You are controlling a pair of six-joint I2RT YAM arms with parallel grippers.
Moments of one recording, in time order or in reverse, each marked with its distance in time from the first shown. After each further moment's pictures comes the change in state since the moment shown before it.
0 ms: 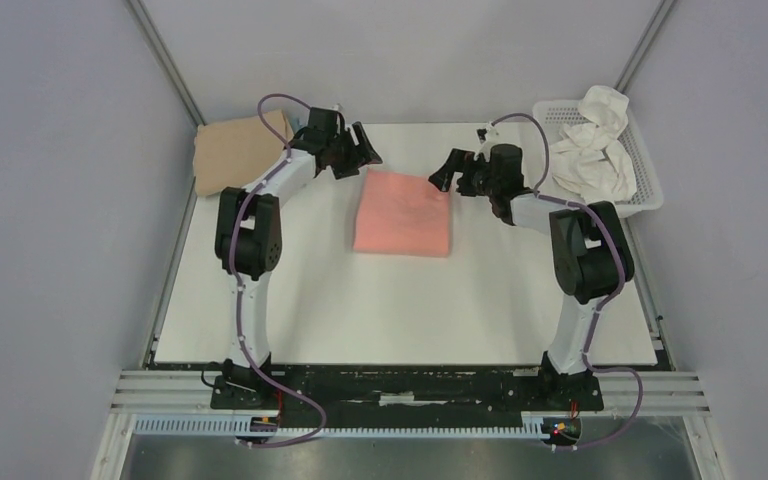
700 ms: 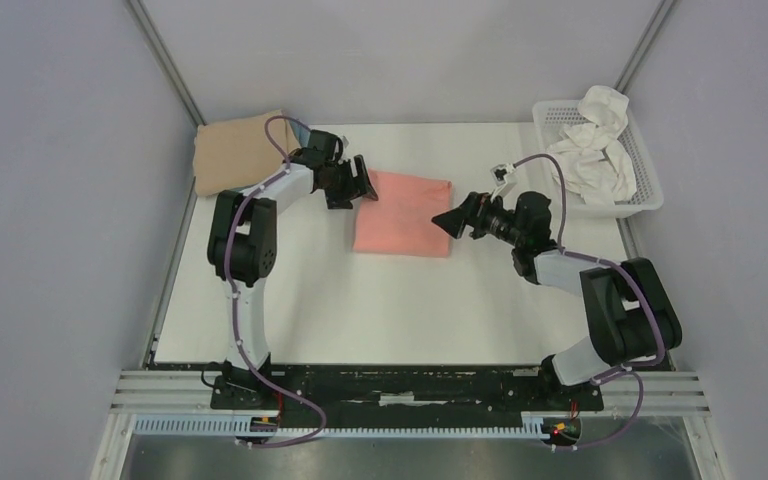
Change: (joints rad) left arm -0.001 -0.120 -0.220 -0.091 0.052 0.122; right arm 0.002 -0.404 -0.510 0.343 -0.270 0.116
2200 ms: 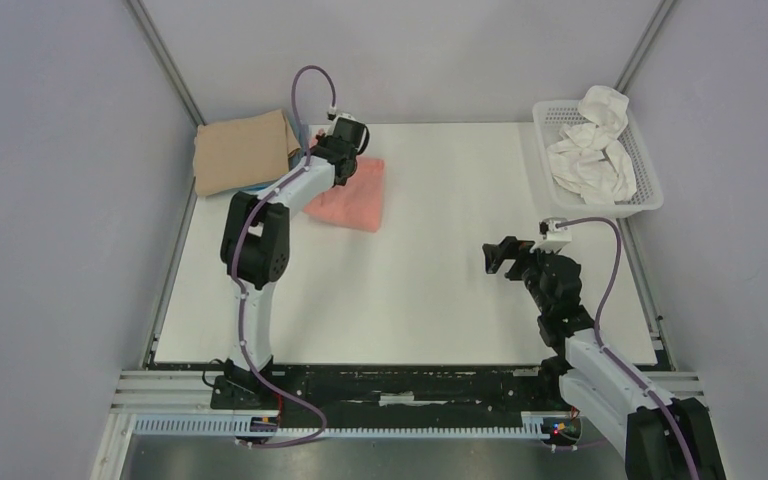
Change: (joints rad) left arm -0.133 0.050 0.142 -0.045 -1.052 0.446; right arm 0.001 -0.732 -0.471 -0.291 0.628 -0.208
